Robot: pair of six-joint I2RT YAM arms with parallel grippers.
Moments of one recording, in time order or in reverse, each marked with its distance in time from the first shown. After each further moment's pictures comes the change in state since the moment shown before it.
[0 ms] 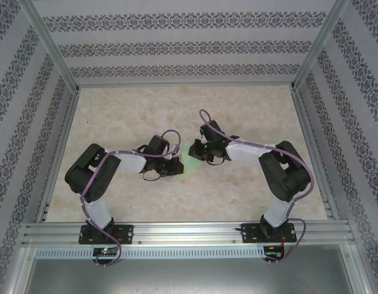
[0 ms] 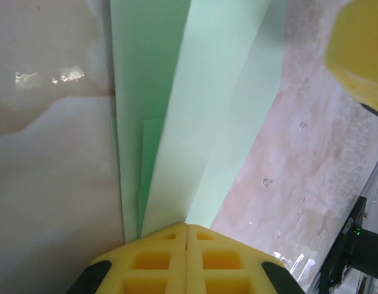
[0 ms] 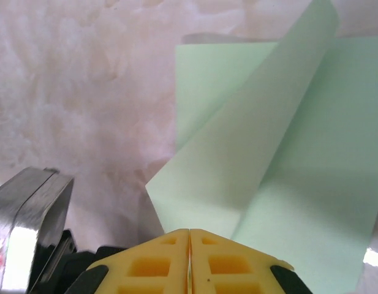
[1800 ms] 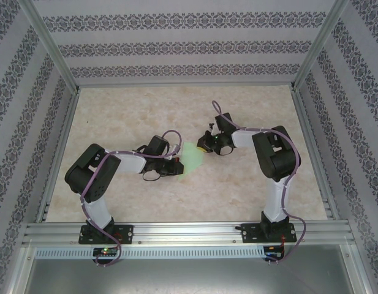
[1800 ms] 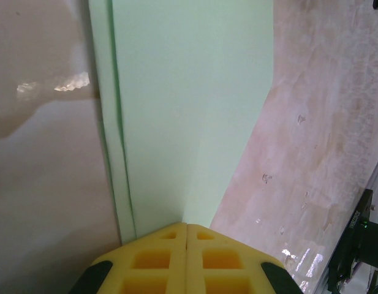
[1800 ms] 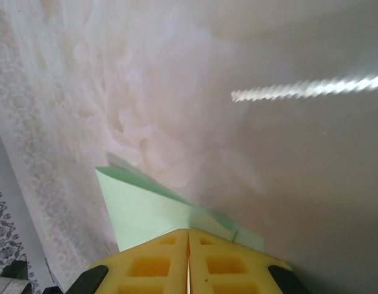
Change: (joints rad) left arm -0.002 0.001 -0.010 0.014 0.003 0.044; right arm -0.236 0.253 0.134 0.037 -0.241 -0.088
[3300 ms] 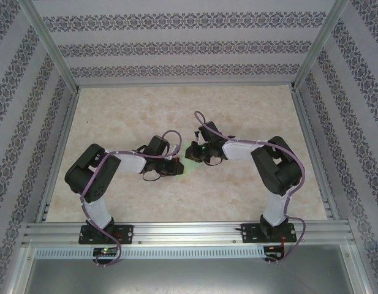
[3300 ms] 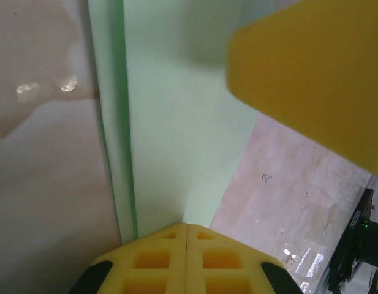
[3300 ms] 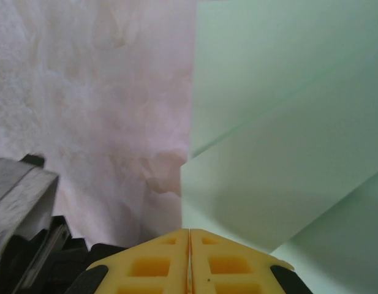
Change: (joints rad) left arm 0.000 -0.002 0.000 0.000 -0.001 0.004; right arm 0.224 -0.146 -0.098 0.000 0.132 0.019
